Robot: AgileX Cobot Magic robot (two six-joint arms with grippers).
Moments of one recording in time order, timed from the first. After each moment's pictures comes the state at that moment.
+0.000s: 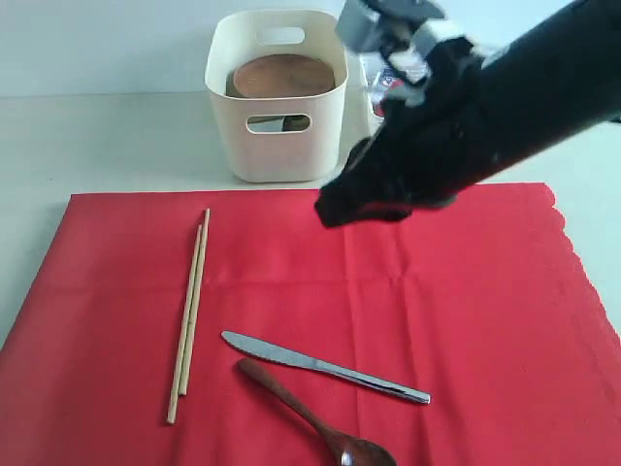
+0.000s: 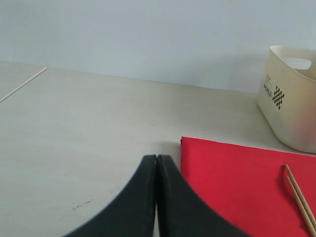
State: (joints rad) left arm 0.08 0.01 0.00 -0.03 0.26 -0.06; right arm 0.56 1.44 -0.94 0.76 0.73 -0.64
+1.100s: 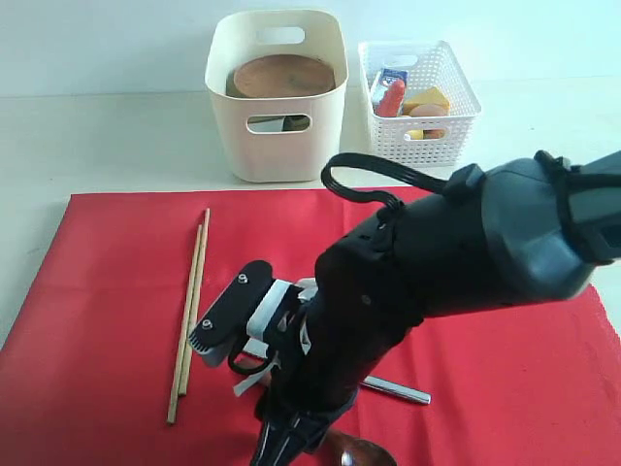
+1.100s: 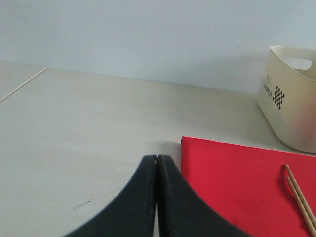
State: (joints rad) left arm 0.08 0.01 0.00 -0.03 0.26 -0.06; right arm 0.99 1.84 -0.90 0.21 0.47 -0.24
